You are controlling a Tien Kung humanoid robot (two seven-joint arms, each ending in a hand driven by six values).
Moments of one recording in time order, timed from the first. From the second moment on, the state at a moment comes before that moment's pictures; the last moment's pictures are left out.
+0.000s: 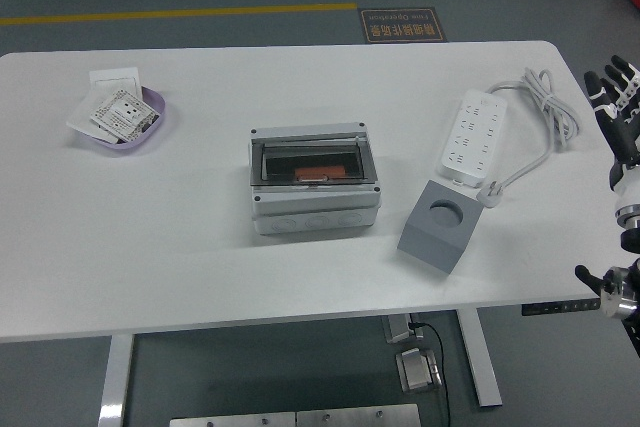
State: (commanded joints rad) left arm 0.00 0.29 -0.64 -0.18 0.77 -0.10 0.37; right arm 0.02 -0.39 1.39 1.55 -1.01 -0.51 0.24
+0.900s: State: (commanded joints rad) left arm 0.00 0.28 -0.68 -0.18 0.80 -0.10 0.39; right arm 0.05 -0.39 1.36 1.55 -1.04 -0.52 0.22
